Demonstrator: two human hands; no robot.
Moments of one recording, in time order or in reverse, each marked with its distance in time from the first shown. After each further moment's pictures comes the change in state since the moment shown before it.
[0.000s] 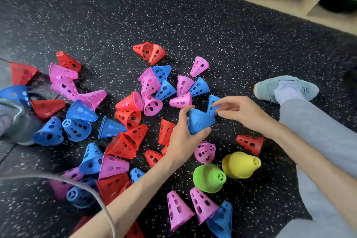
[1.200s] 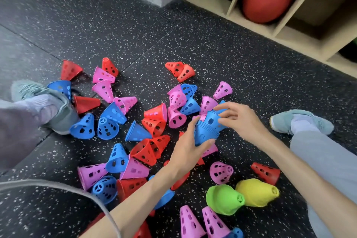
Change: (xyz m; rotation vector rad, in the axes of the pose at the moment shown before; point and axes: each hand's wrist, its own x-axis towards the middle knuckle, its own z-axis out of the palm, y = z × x) left_hand -0.006 -0.008 -0.052 0.093 0.077 0.028; right_hand 0.024 -0.096 0.042 -0.090 0.078 -0.076
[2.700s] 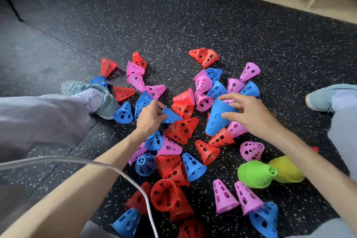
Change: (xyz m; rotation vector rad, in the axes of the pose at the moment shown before) left_hand -0.003 -0.062 -0.182 0.494 0.211 -0.233; right_hand -0.042 -0.029 0.054 0.056 -0.075 -0.094
